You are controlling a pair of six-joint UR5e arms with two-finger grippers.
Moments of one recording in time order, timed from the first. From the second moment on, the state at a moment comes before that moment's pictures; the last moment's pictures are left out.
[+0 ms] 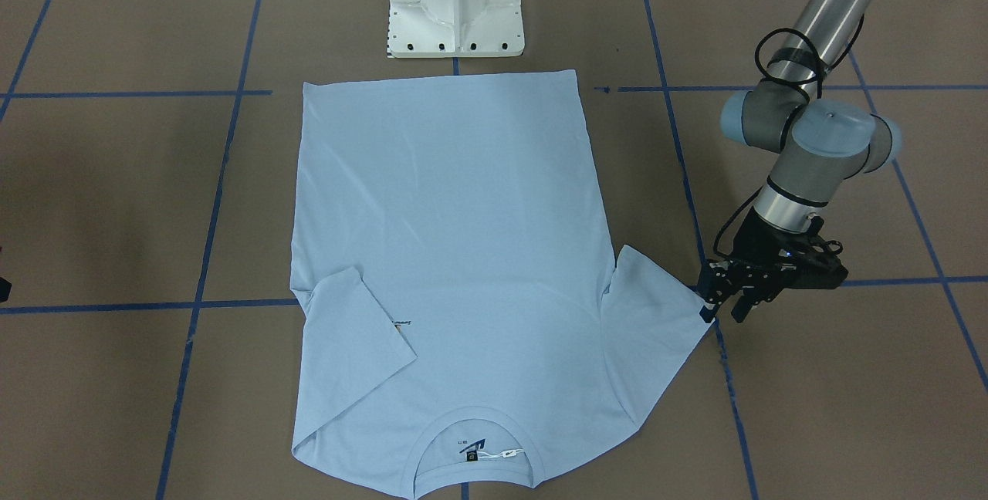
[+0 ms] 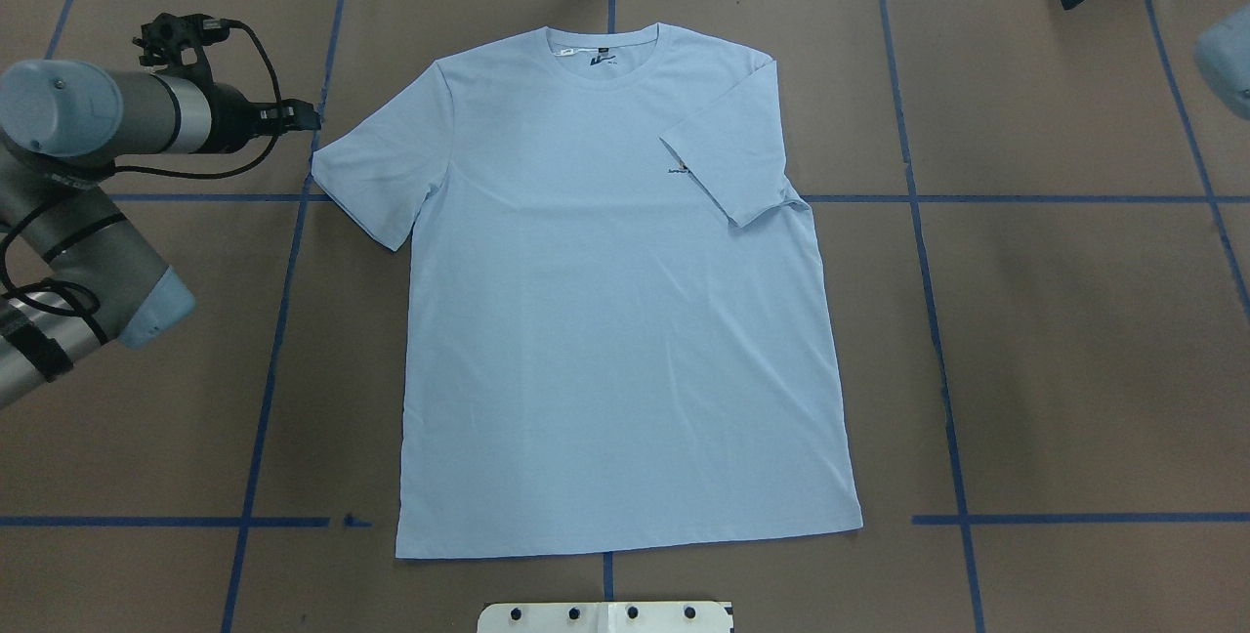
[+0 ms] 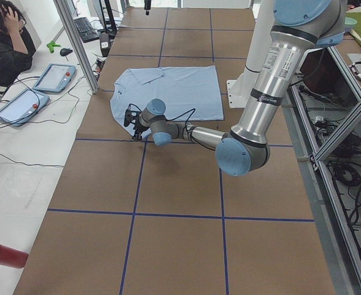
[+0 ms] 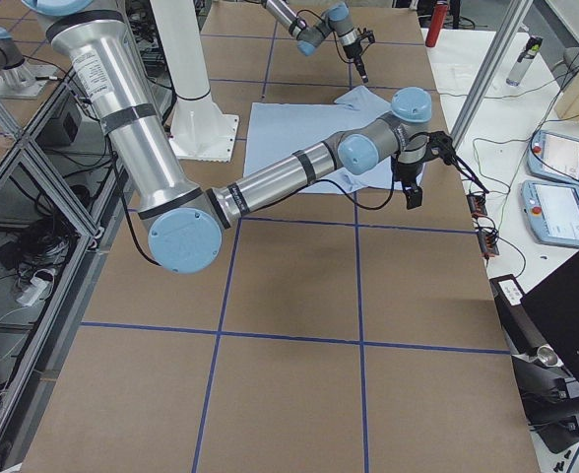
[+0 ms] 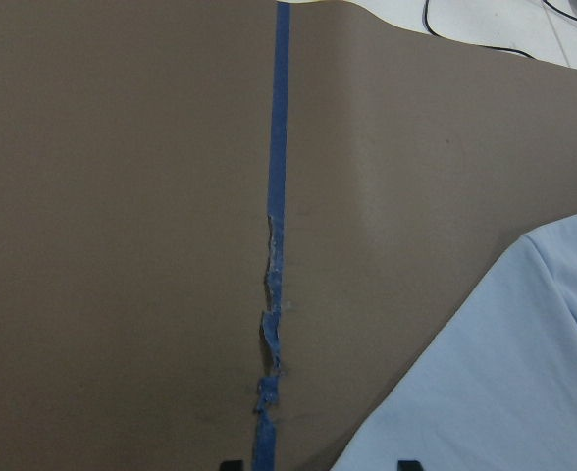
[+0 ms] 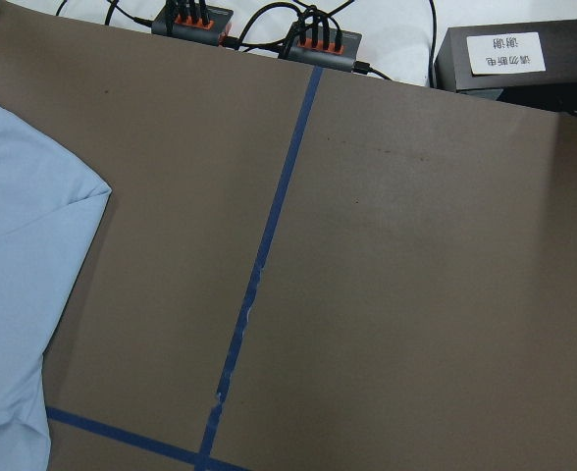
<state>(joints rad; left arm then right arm) -0.84 -1.95 -1.30 -2.55 -1.78 -1.18 1.31 -1.15 1.62 -1.44 2.30 0.36</state>
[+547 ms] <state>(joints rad) -0.82 -1.95 -1.29 -2.55 -1.75 -1.19 1.31 -1.15 1.61 -1.44 2.30 0.36</state>
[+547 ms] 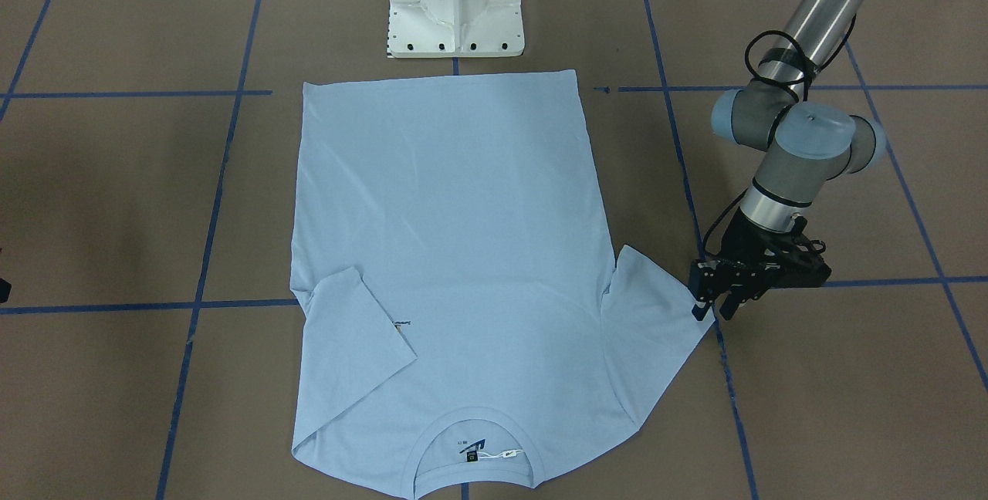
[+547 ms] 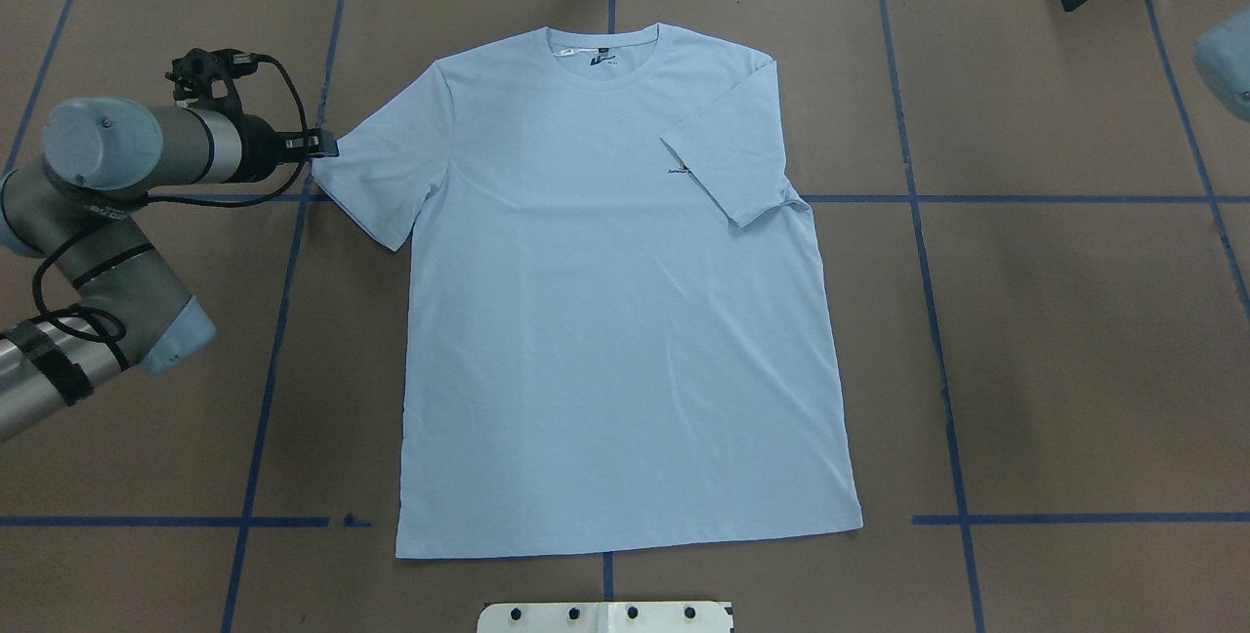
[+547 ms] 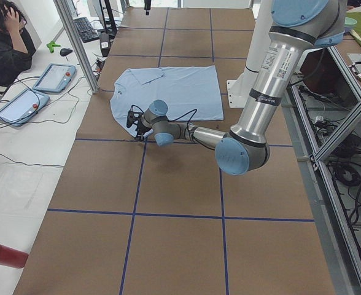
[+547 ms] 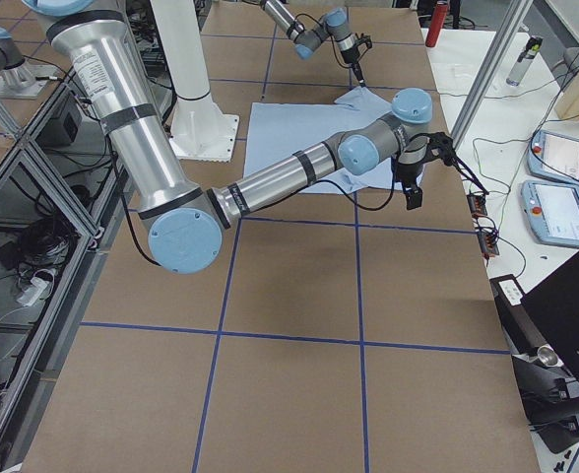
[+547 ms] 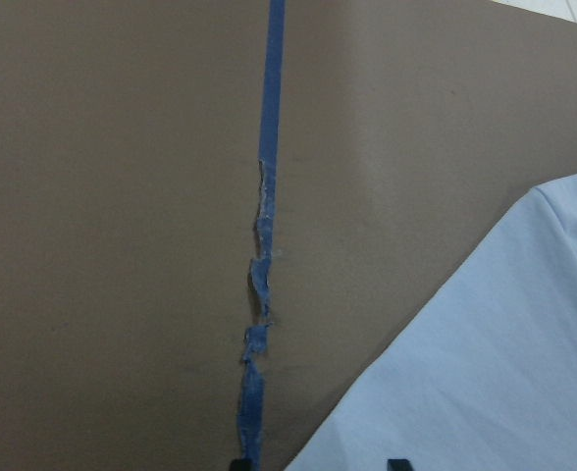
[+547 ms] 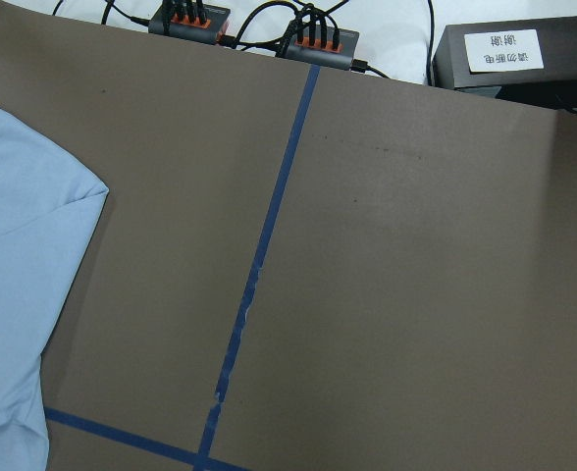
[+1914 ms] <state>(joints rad) -0.79 -1.99 -1.30 -2.52 -1.71 -1.19 1.31 -1.15 1.61 -1.44 2.30 0.36</state>
